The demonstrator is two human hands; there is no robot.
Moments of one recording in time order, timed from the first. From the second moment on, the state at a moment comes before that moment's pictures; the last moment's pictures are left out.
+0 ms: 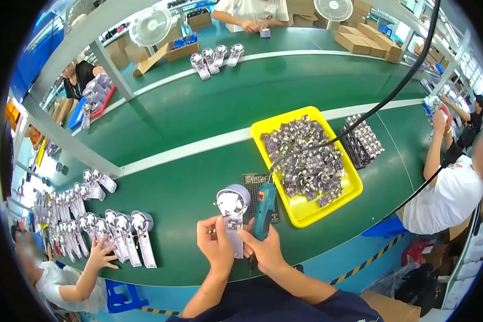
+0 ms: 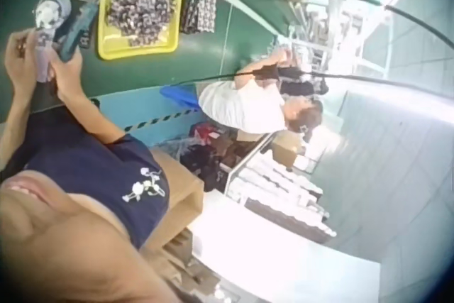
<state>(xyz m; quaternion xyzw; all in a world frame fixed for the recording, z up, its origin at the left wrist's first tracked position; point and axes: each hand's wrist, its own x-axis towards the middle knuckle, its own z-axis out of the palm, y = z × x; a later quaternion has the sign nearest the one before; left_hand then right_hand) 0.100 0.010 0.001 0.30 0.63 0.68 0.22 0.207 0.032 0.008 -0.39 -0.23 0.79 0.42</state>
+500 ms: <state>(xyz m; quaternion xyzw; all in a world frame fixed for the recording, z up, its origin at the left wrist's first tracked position) 0.104 0.070 0.050 0.37 0.67 0.62 0.19 0.200 0.097 0.030 -0.35 -0.27 0.76 0.47</state>
